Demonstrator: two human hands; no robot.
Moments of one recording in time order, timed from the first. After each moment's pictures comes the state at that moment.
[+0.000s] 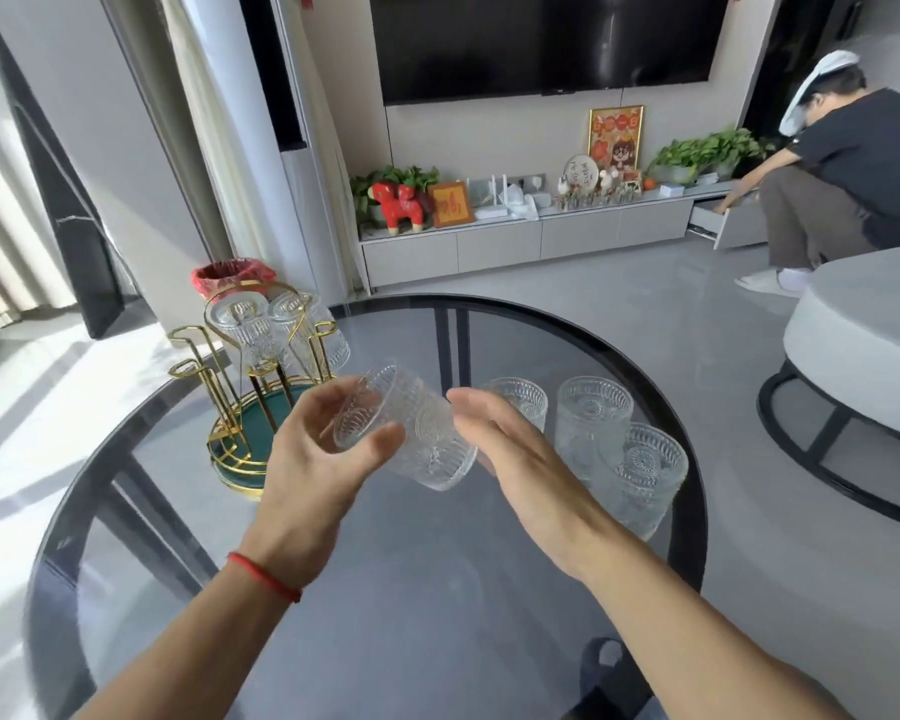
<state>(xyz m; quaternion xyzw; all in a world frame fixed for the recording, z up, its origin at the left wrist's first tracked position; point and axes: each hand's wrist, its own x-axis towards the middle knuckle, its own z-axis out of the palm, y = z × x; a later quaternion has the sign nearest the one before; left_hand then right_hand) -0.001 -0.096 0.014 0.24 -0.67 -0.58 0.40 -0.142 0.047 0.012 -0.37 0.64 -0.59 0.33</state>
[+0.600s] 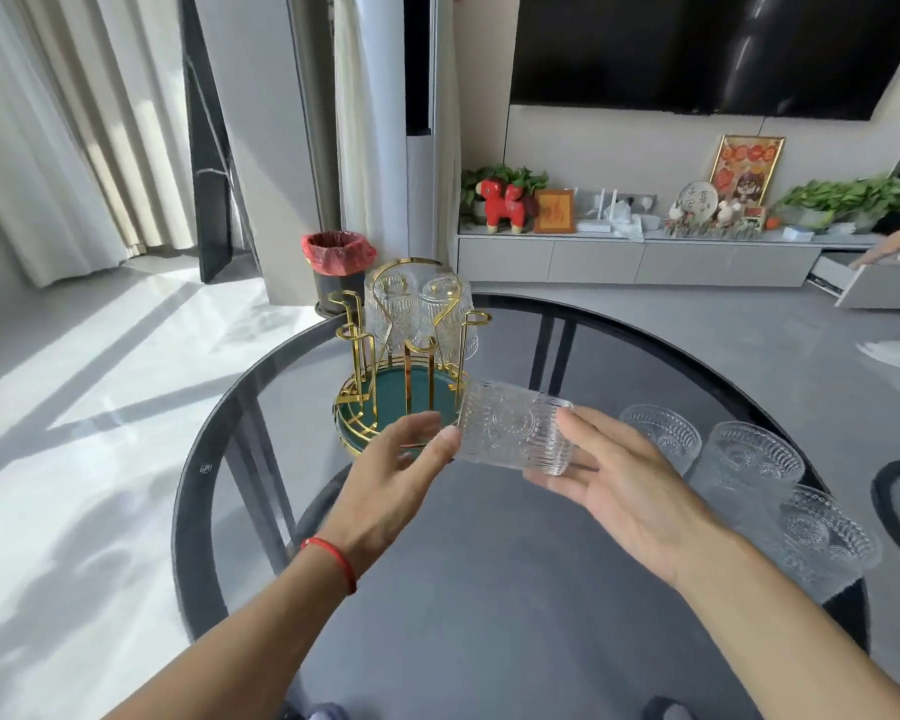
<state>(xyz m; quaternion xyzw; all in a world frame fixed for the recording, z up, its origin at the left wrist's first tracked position) 0.057 -0.154 -0.027 0.32 -0.75 -0.49 0.31 -0.137 -0.016 0.002 -0.23 0.53 -0.68 0.45</state>
